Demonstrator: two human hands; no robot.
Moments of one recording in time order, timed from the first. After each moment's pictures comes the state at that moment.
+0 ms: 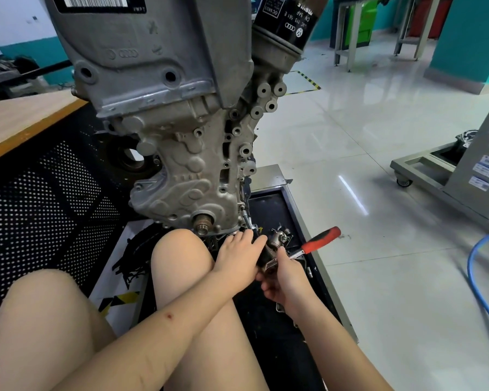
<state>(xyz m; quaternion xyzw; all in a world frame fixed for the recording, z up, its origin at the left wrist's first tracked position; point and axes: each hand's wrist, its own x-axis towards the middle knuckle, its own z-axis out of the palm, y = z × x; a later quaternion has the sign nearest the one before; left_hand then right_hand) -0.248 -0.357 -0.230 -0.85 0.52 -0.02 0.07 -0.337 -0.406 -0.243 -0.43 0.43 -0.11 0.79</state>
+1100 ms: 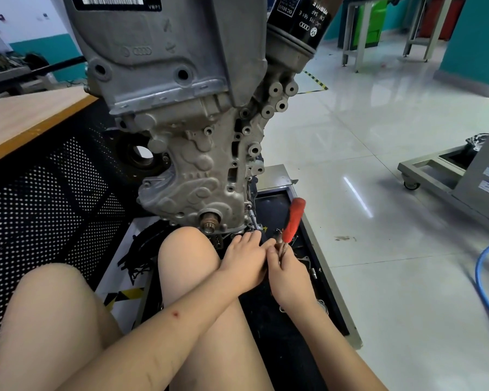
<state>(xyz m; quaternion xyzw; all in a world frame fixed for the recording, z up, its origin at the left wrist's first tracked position) -0.245 -0.354 -0.237 -0.84 0.54 -0.01 0.06 -0.337 -0.399 -0.246 -0.76 0.38 -0.18 0.51</state>
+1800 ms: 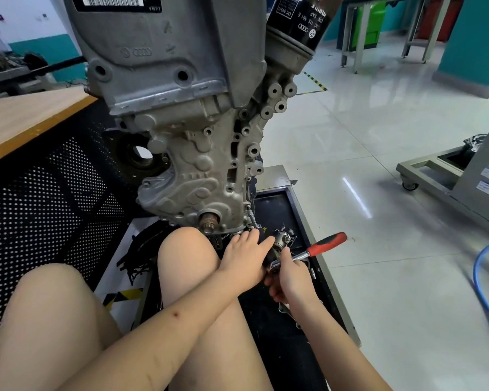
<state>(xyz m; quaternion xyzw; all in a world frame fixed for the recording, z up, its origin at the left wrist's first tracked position) -0.246 -0.355 -0.235 -0.85 0.53 -0.02 0.05 -0.335 -0.404 -0.249 -0.53 0.45 -0.14 0.70</state>
